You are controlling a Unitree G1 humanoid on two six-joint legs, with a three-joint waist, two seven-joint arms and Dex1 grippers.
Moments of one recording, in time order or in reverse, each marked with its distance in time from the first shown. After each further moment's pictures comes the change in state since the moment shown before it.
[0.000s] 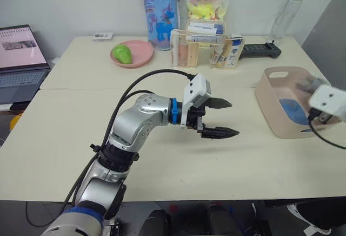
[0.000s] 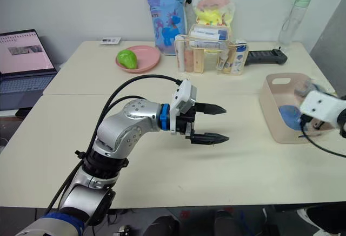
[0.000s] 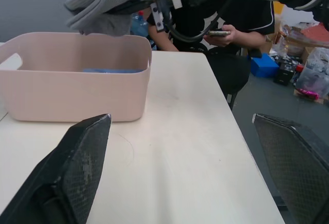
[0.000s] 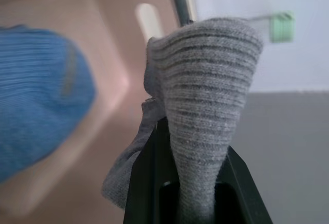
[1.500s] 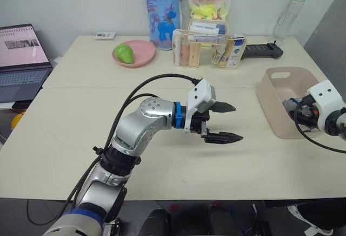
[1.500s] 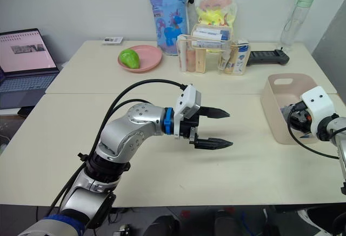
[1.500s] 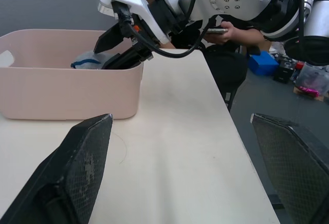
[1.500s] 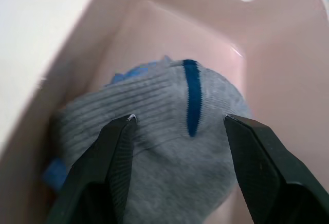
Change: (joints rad) left arm 0.017 -0.007 -0.034 -0.024 0.000 -0.015 0.032; right arm -0.202 0.333 -0.167 -0.087 0.325 0.720 0.085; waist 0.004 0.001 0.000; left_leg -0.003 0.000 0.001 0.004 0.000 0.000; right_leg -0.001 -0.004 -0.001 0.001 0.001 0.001
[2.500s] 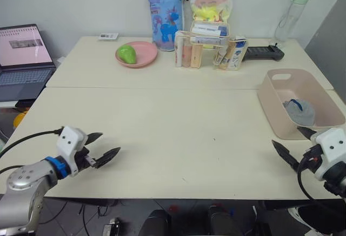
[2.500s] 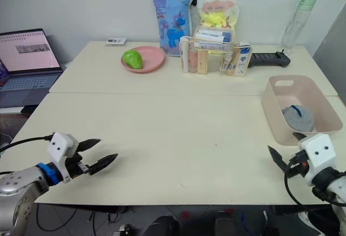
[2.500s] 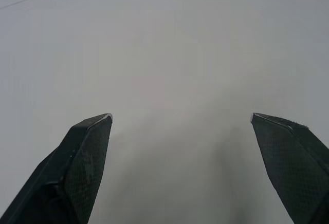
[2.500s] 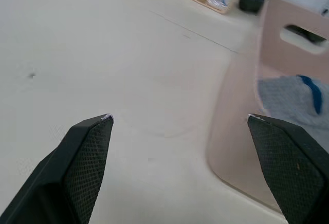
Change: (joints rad) left arm 0.948 0.407 0.719 0.019 0.099 -0.348 0.142; right arm 0.684 0.368 -0.276 -0.512 0.156 -0.433 0.078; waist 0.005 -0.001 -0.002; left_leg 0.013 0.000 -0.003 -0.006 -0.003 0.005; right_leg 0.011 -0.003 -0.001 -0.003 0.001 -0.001
